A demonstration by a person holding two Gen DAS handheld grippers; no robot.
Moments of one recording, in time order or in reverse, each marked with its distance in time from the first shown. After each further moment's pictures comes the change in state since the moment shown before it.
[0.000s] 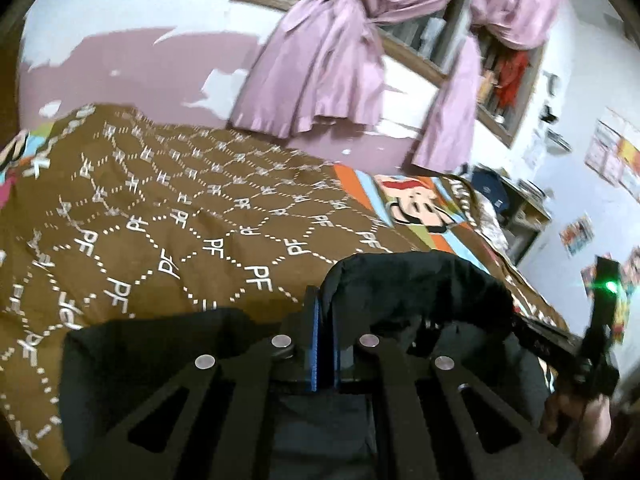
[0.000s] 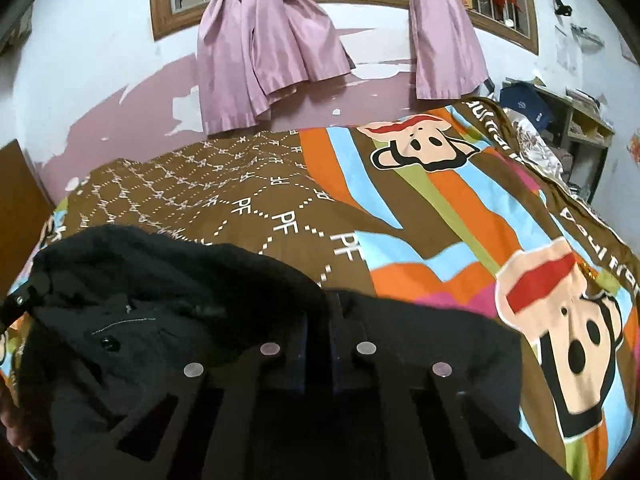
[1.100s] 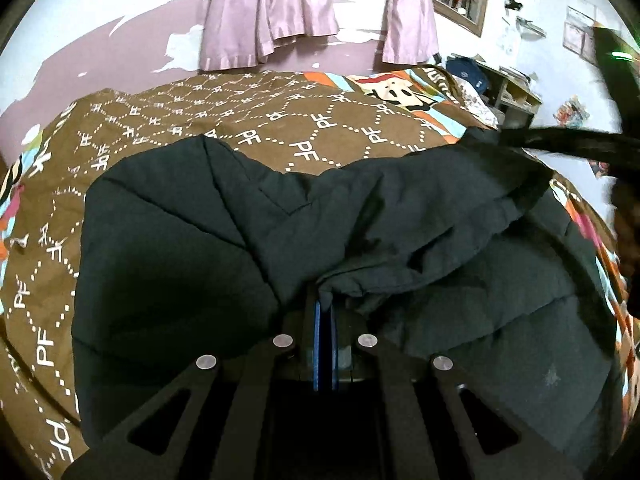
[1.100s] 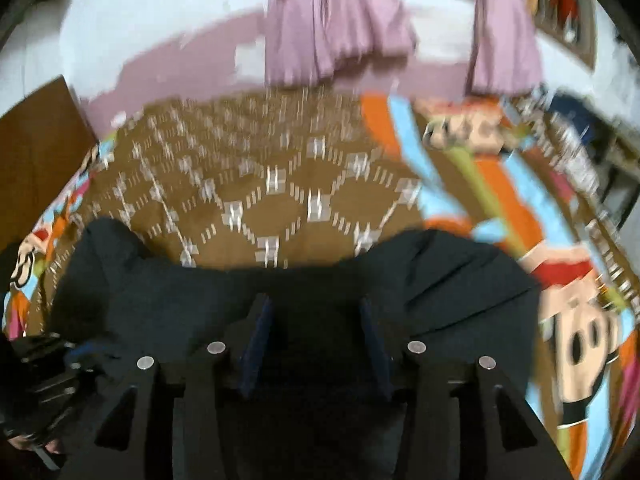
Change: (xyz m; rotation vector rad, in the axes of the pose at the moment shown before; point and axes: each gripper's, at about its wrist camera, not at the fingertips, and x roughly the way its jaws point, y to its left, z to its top) left arm -0.021 -0.026 -0.113 0.253 0.266 0.046; right arm -0.012 0.040 -0.030 -0.158 0.192 0.112
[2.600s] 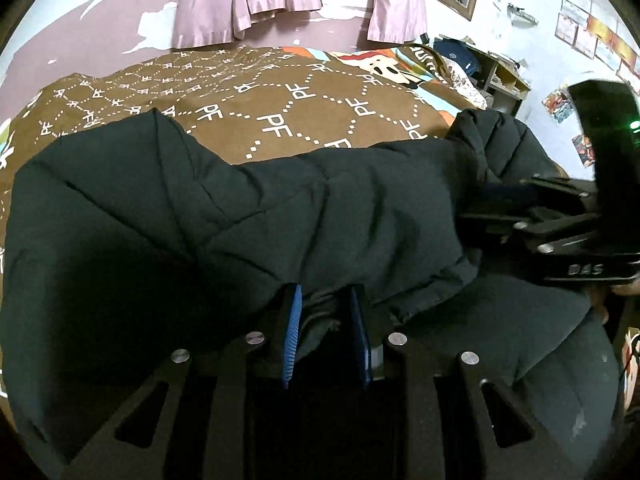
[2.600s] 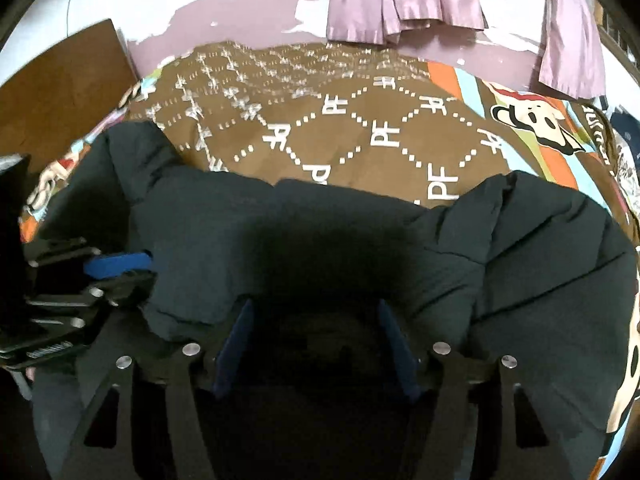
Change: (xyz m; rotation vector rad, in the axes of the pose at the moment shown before) left arm 0.063 0.002 0.018 0.001 0.073 -0.081; right arm 0.052 0.024 -0.042 -0.201 0.076 0.098
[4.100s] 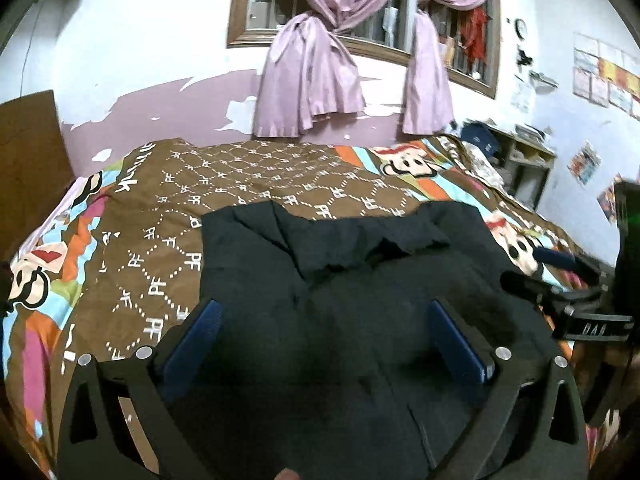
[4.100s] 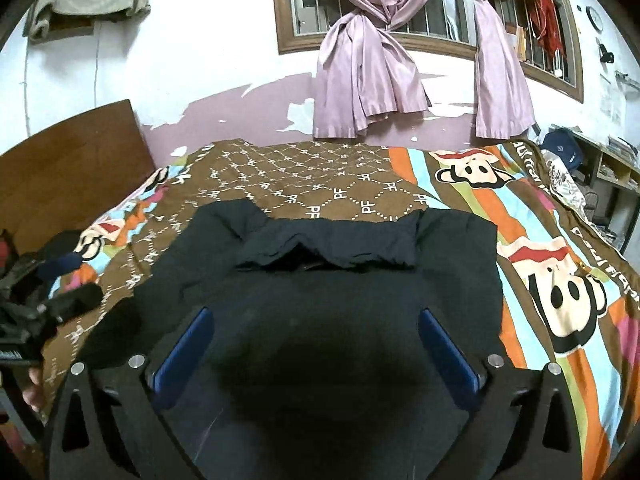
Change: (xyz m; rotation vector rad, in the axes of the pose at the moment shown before) left arm -0.234 -0.090 -0.080 -0.068 -0.298 0.211; right arm -0.218 0.086 -0.105 0.128 -0.350 -0.052
